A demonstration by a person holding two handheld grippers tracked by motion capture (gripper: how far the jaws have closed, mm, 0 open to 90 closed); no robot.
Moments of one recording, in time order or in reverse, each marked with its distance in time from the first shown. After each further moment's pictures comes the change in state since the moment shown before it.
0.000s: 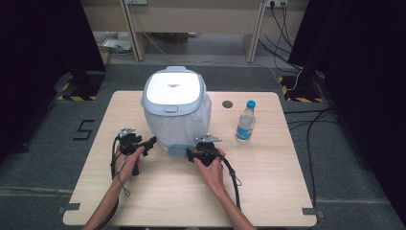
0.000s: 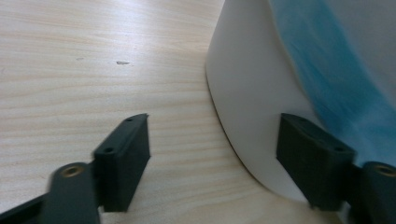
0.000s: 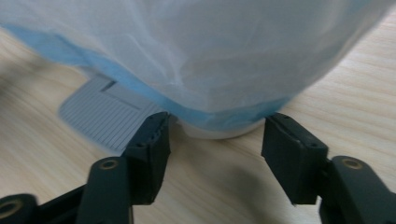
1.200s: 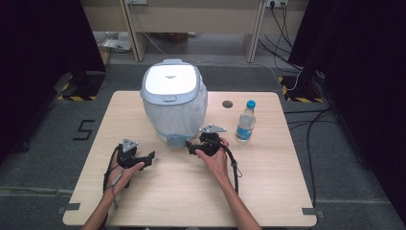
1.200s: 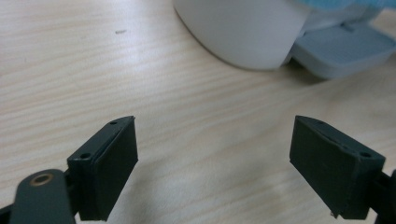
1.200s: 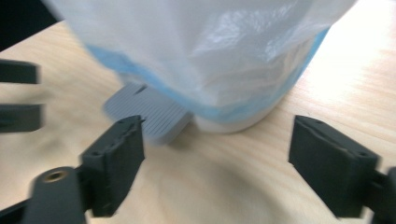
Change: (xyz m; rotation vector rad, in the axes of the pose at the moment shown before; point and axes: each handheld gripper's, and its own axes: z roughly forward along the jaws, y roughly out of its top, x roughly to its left) left arm 0.000 -0.033 -0.022 0.095 0.046 0.282; right arm -0.020 0.026 -0.006 -0.069 0.067 -0.053
